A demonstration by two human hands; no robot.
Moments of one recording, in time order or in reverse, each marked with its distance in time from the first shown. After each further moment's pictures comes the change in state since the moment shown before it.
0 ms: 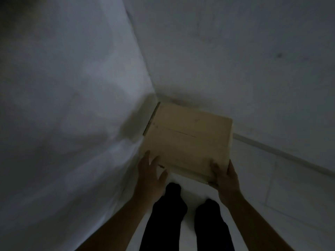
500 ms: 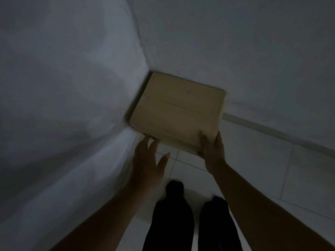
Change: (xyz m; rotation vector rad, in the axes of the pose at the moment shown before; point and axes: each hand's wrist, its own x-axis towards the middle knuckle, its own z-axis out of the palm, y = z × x) left_hand 0.106 -0.059 0.031 0.018 -0.039 0.070; right_hand 0.135 0.048 0.110 0.037 0.017 -0.059
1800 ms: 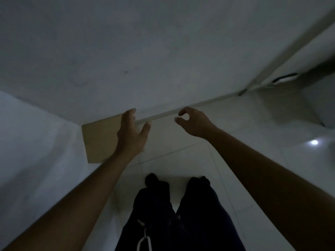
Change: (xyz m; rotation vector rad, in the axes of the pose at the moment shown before) left_hand -0.166 0.294 -0.114 -0.037 -0.136 0.553; right_hand -0.334 -0.247 -0.248 -0.705 0.156 -0.227
